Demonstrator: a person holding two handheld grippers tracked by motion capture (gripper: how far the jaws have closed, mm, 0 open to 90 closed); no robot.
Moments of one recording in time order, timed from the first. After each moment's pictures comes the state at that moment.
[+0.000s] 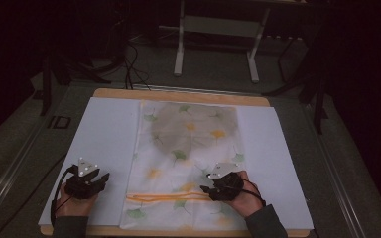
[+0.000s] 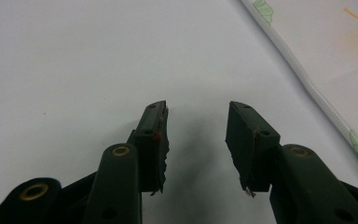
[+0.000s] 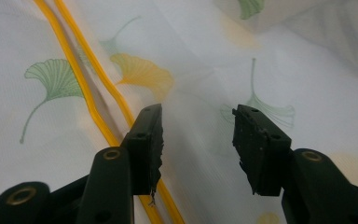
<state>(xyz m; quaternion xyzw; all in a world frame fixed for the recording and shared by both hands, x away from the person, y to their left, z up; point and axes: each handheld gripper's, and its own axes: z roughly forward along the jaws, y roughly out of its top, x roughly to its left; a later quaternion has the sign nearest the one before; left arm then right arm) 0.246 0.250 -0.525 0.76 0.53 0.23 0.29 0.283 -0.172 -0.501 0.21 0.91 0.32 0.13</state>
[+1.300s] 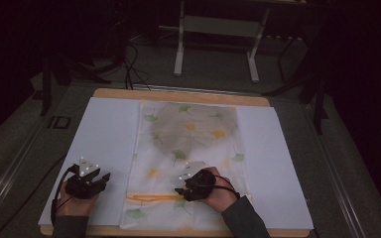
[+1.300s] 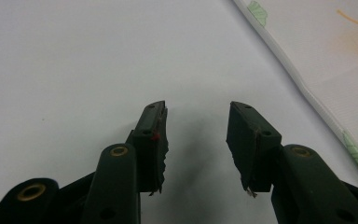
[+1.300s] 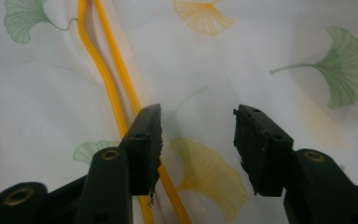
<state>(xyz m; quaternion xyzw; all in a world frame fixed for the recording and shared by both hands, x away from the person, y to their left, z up) 0.246 0.248 -0.523 0.76 0.53 0.24 0.29 0.287 -0.099 -0.503 0.14 0.93 0.32 0.09</state>
